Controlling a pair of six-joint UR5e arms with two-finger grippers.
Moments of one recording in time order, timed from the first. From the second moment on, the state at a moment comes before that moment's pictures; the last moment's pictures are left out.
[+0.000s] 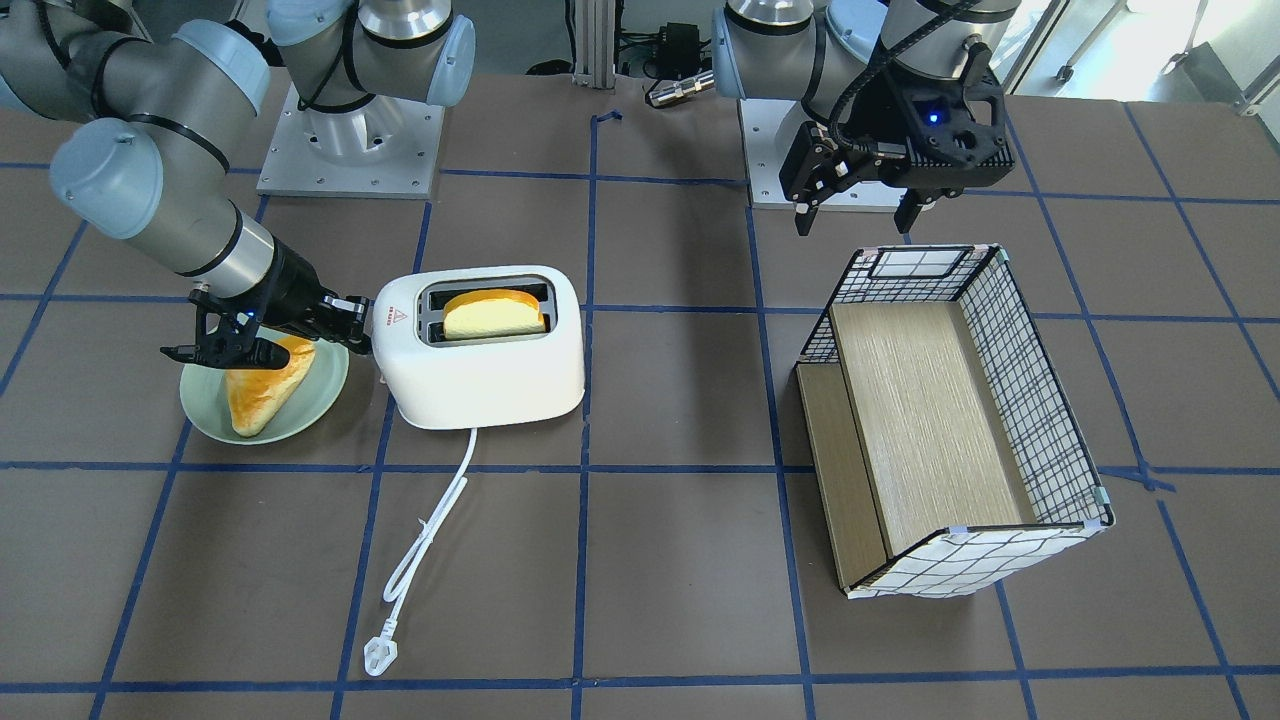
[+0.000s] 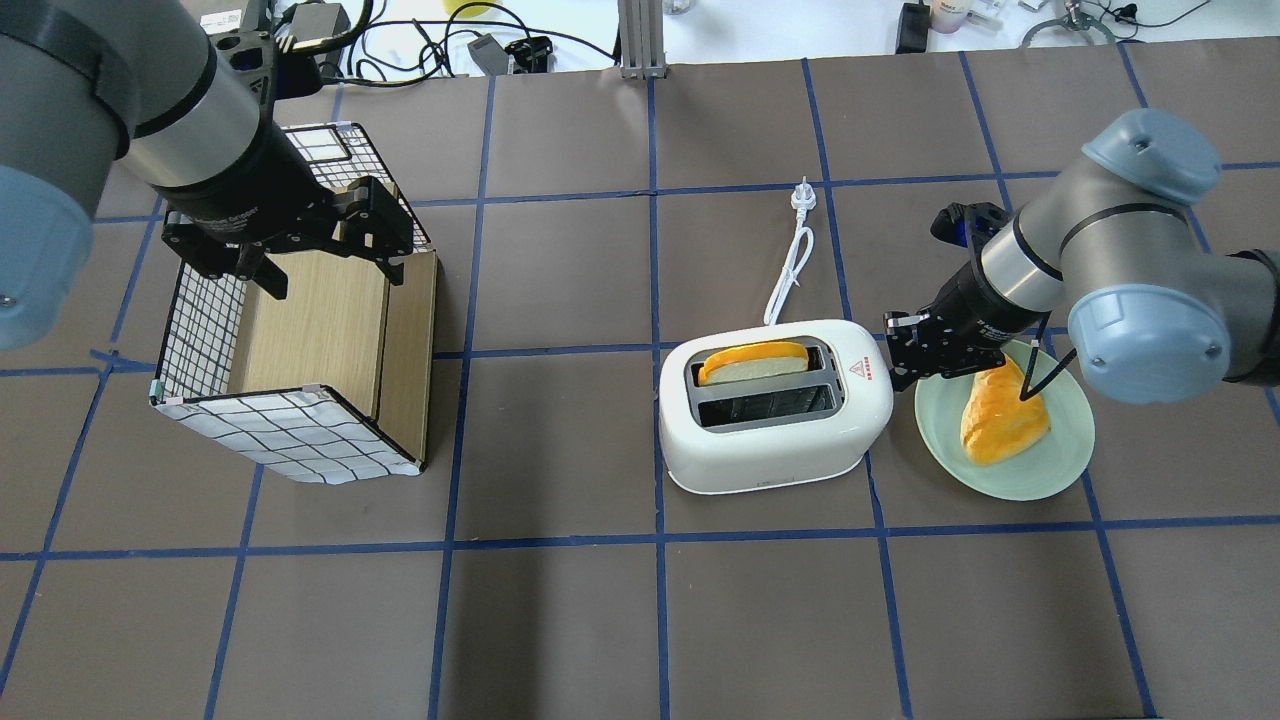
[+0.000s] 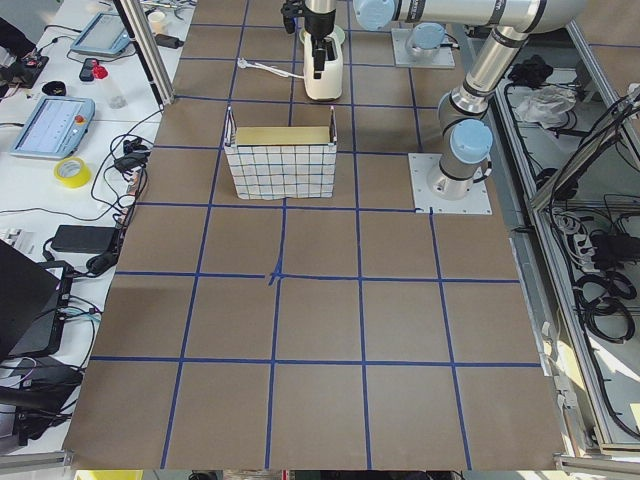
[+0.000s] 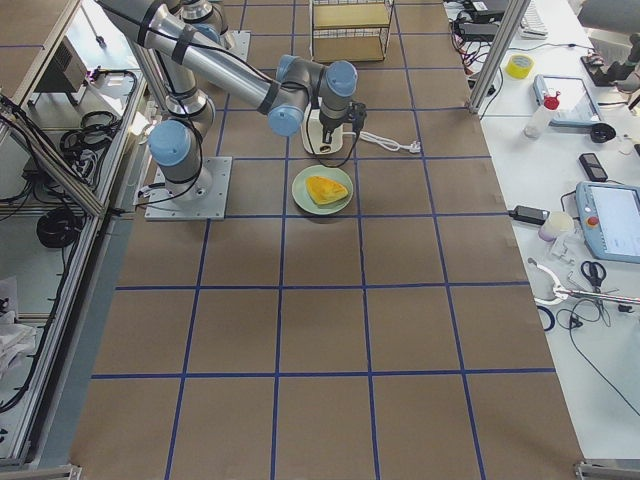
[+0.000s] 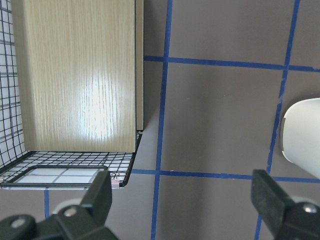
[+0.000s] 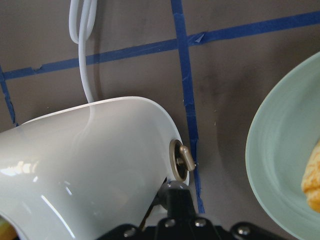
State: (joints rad) left arm -1.58 -1.46 -1.67 -1.53 1.56 -0.10; right arm 1.36 -1.51 2.06 -1.96 -1.29 -0.10
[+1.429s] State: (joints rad) left arm -1.58 -1.46 -1.67 -1.53 1.56 -0.10; right arm 1.36 -1.51 2.05 -1.97 -1.31 -0.08
